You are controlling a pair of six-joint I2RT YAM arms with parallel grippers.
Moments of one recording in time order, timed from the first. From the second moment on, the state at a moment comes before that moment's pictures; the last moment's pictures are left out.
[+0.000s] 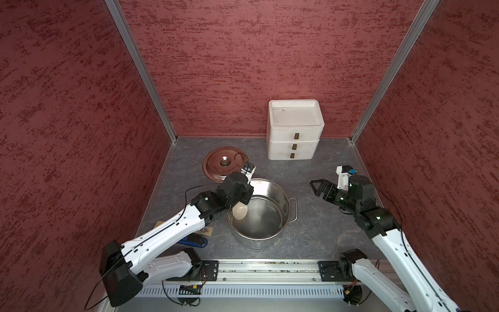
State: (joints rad) left arm -0.81 1.17 0.99 -0.45 -0.30 -0.08; right arm 0.26 0.76 0.78 -0.57 -0.21 0.65
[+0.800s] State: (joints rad) left arm -1.09 1.41 1.21 -0.33 -0.03 0.00; right arm 0.26 0.74 0.79 -0.59 -0.20 0.65
